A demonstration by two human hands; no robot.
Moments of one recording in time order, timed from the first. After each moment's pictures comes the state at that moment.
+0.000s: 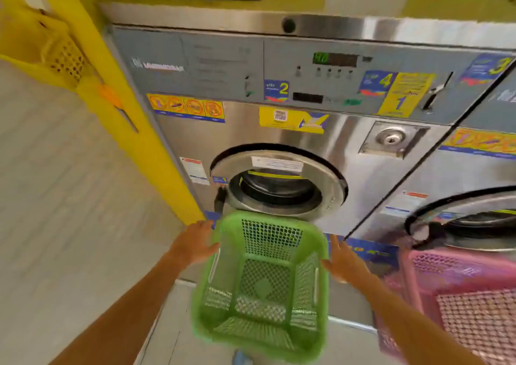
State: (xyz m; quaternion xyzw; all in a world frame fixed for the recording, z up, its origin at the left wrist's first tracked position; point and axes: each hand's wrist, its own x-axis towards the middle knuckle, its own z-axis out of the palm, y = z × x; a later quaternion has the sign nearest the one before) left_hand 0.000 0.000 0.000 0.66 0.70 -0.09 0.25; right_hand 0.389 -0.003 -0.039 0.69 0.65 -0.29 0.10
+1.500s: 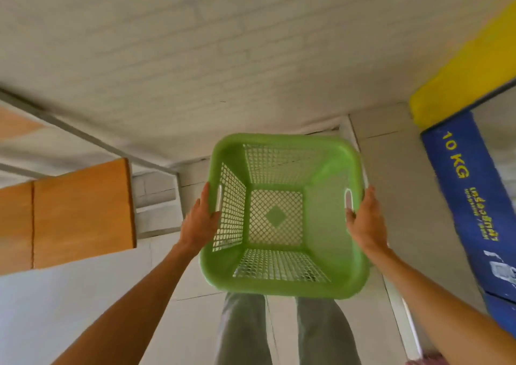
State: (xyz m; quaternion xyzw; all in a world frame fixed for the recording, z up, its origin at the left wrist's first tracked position) left_hand 0.003 -0.616 -0.162 0.04 0.96 0.19 0.22; right_hand 0.131 -0.242 -0.206 0.32 0.90 -0.27 0.10
